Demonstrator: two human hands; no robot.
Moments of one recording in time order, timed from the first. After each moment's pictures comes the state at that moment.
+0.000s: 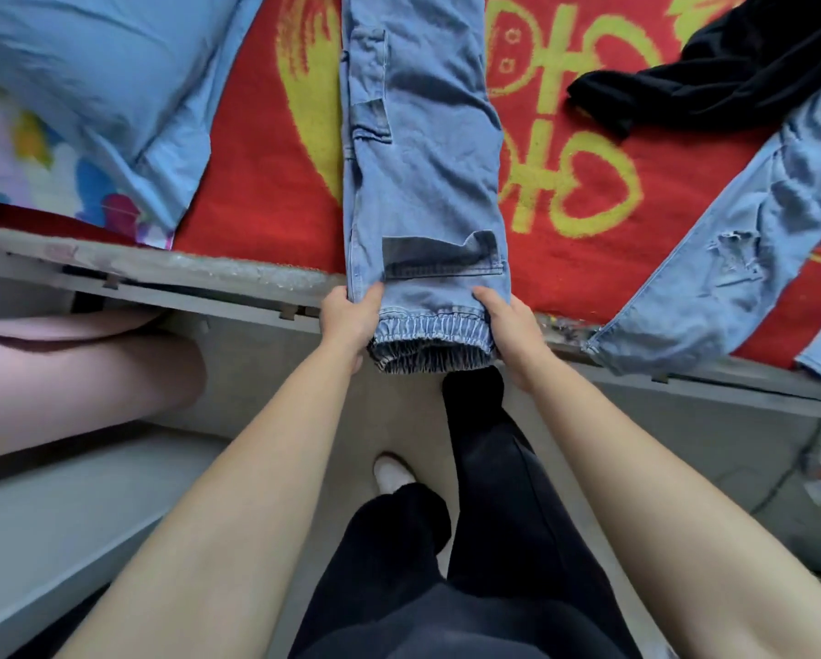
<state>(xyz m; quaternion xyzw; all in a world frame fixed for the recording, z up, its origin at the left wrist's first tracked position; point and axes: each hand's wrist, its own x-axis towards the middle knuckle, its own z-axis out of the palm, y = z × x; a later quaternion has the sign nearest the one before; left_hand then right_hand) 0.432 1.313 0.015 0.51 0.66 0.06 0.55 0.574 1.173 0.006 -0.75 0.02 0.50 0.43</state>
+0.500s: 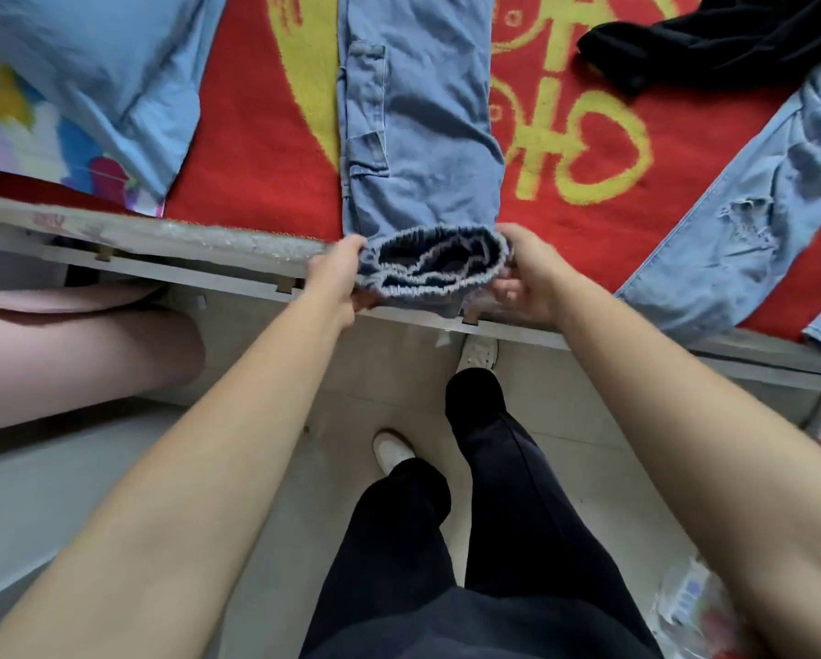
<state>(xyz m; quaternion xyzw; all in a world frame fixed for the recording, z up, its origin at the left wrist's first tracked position) 0.437 1.333 0.026 0.32 0.67 0.05 0.66 0.608 1.189 0.031 -0.68 0.08 0.57 0.44</state>
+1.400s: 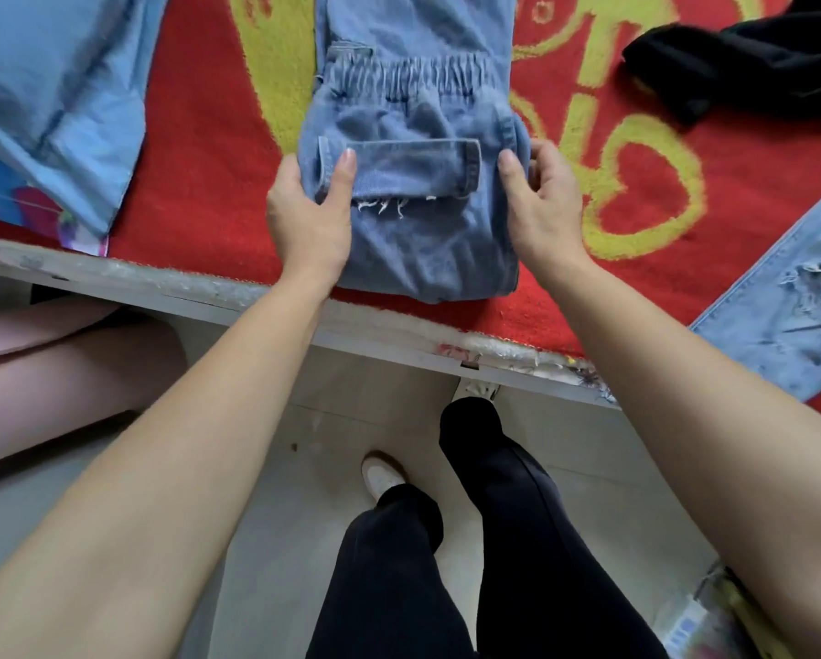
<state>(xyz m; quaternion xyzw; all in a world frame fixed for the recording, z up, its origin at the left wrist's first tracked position) 0.531 1.431 -0.028 0.66 0.58 0.26 0.41 0.709 1.301 -0.040 -0.84 -0.22 0.27 0.43</state>
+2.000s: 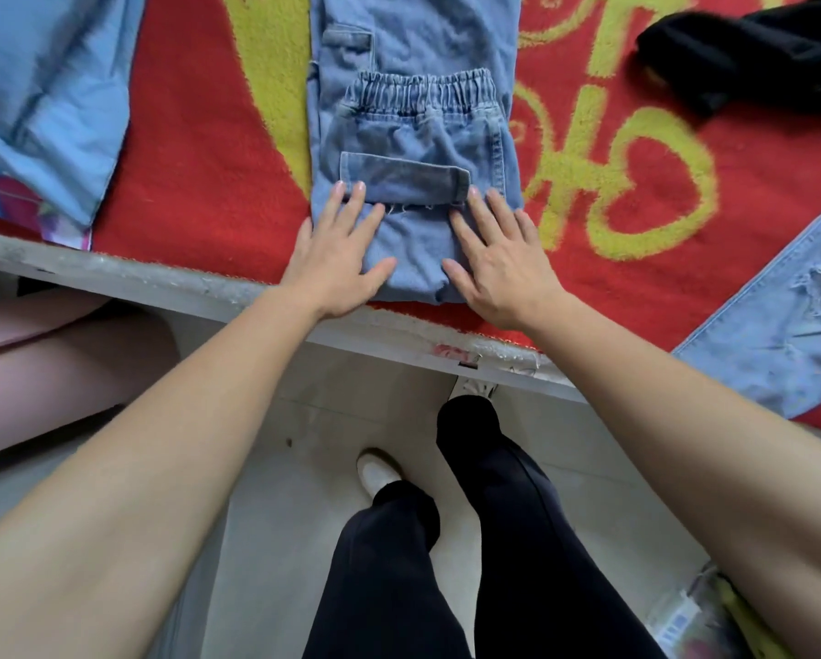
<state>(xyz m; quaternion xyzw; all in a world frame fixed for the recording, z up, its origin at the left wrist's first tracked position) 0.505 1.427 -0.072 0.89 0.32 -0.23 0.22 0.682 1.270 -0.085 -0.78 -0.58 0.23 -0.03</state>
